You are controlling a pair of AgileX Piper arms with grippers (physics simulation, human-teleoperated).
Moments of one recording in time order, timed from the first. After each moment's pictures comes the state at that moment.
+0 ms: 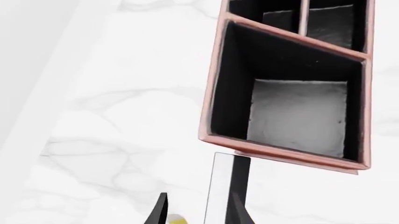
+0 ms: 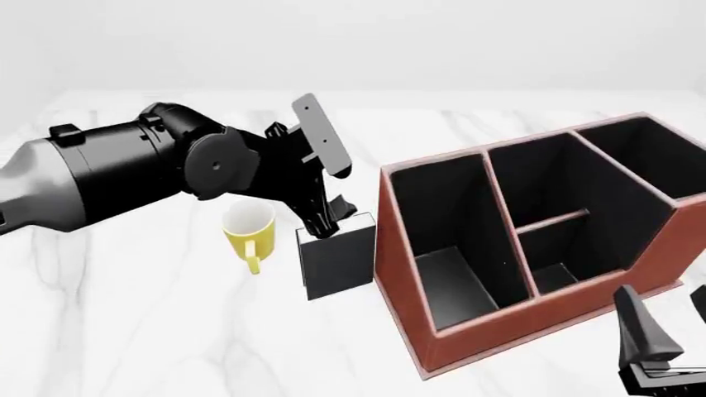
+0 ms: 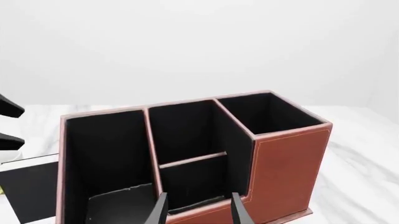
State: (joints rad) left arm -0.67 1.55 -1.23 0.50 0.54; right arm 0.01 0.03 0.00 -0.02 0.00
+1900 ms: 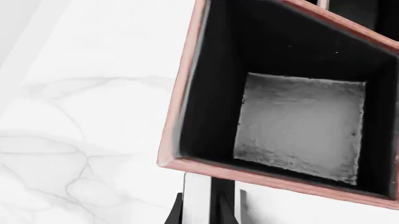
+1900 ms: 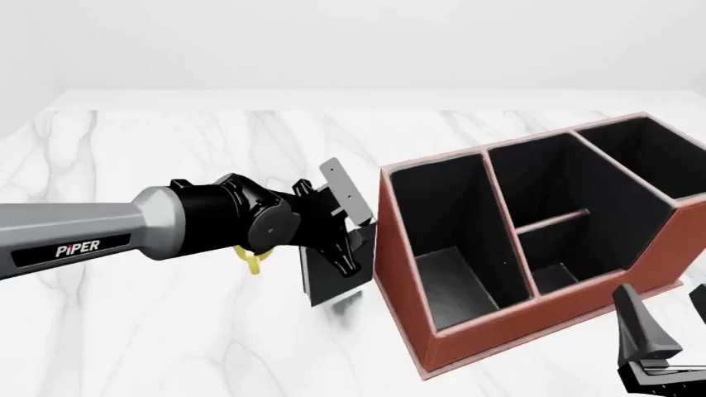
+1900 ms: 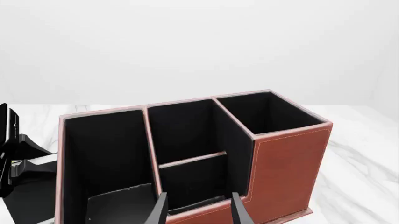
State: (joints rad) left arm -0.69 1.75 -1.11 0.23 0.43; right arm 0.00 0.05 0.00 -0.04 0.00
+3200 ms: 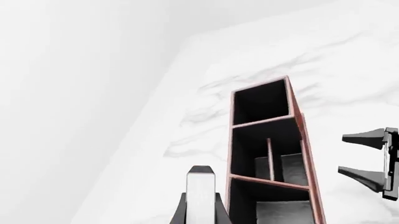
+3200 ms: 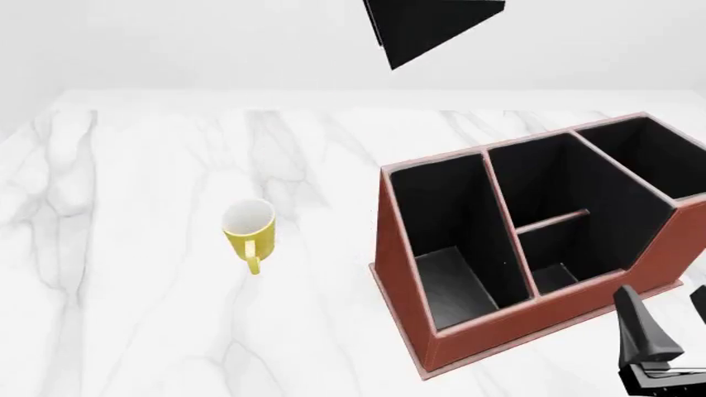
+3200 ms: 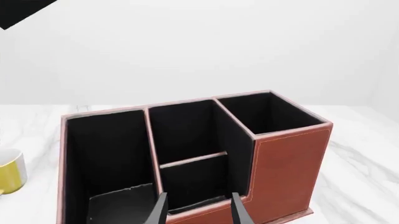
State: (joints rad) left arm -0.92 1.71 -2.36 1.00 0.55; right arm 0.01 0.03 0.00 -0.02 0.00
